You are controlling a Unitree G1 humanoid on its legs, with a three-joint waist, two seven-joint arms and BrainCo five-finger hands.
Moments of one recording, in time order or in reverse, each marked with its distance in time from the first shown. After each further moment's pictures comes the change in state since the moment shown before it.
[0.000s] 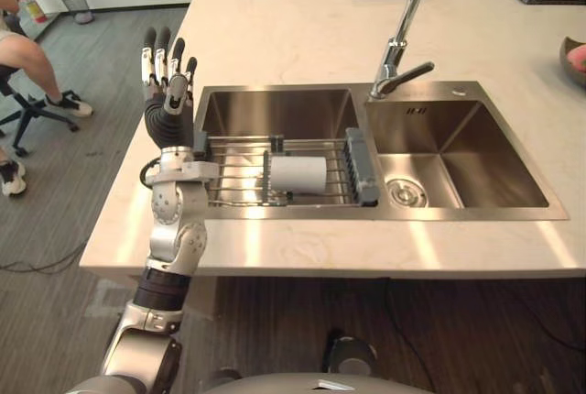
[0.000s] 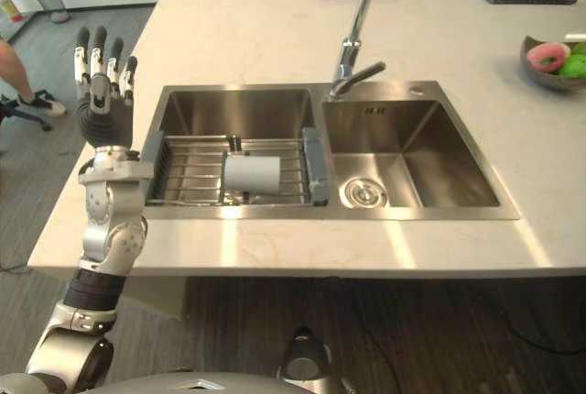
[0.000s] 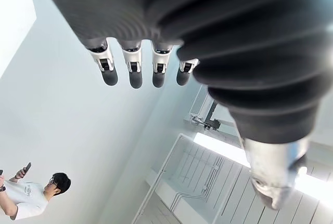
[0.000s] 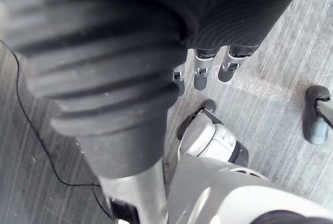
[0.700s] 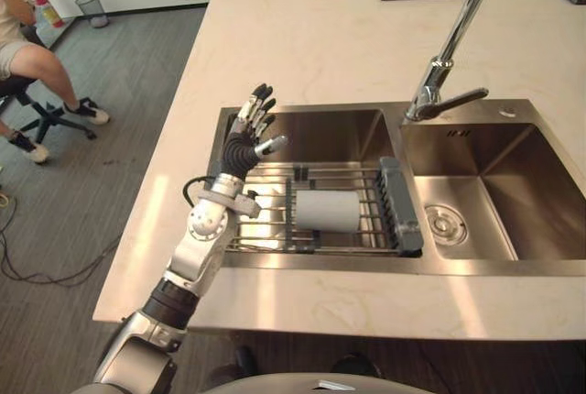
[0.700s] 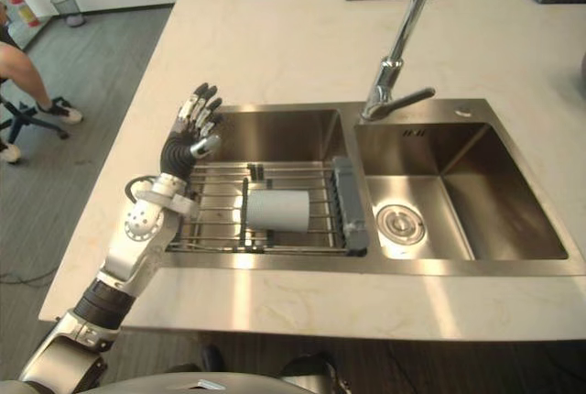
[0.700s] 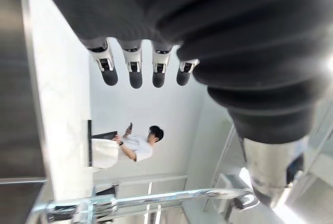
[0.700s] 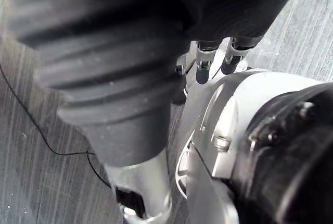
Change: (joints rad) left arm 0.082 0.064 -0.260 0.077 0.308 0.195 -0.117; right arm -0.040 0.038 -0.057 -0.005 0.032 -0.001 -0.003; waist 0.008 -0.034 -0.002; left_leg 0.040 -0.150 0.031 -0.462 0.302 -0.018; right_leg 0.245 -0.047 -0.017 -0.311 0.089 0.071
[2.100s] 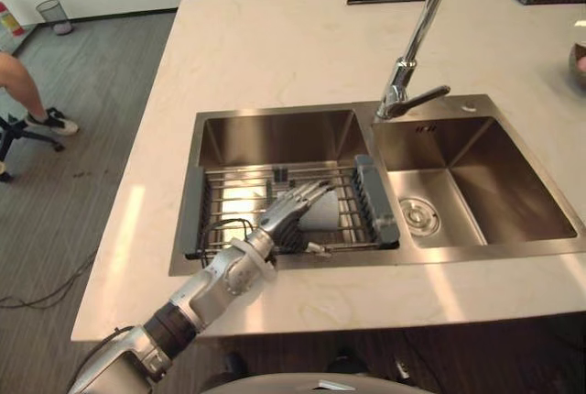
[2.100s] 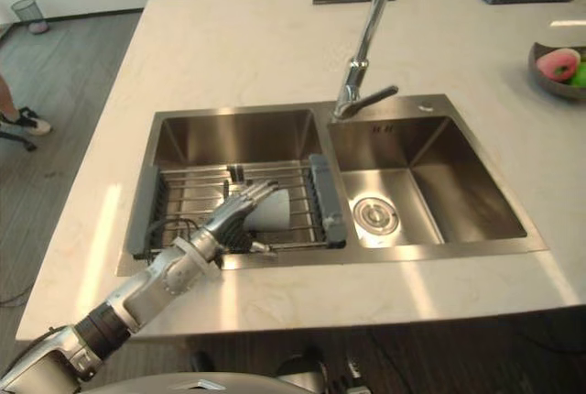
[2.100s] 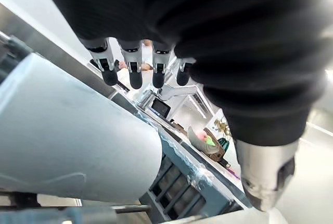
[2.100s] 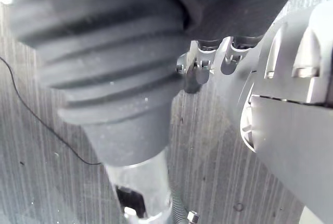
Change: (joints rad) left arm 0.033 0.115 -0.340 0.068 0.829 0.020 0.137; right arm -0.054 -0.043 0.007 0.005 0.167 0.061 -0.001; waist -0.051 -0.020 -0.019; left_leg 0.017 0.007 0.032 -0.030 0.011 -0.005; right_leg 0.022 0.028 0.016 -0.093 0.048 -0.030
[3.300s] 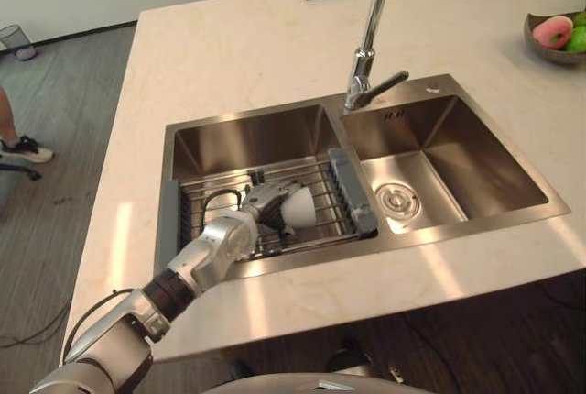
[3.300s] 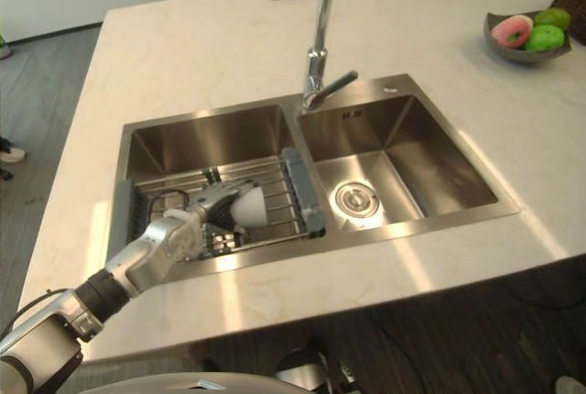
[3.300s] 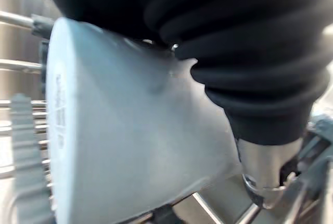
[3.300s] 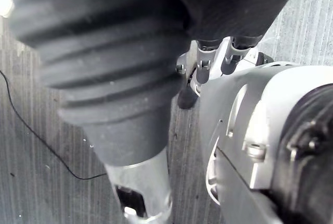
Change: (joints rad) left arm -0.187 0.061 -0.016 0.096 0.107 0.343 -0.294; right arm 0.034 0.003 0.193 -0.002 0.020 -0.089 -0.043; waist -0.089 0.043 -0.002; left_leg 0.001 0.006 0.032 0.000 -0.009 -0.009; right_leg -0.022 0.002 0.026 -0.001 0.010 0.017
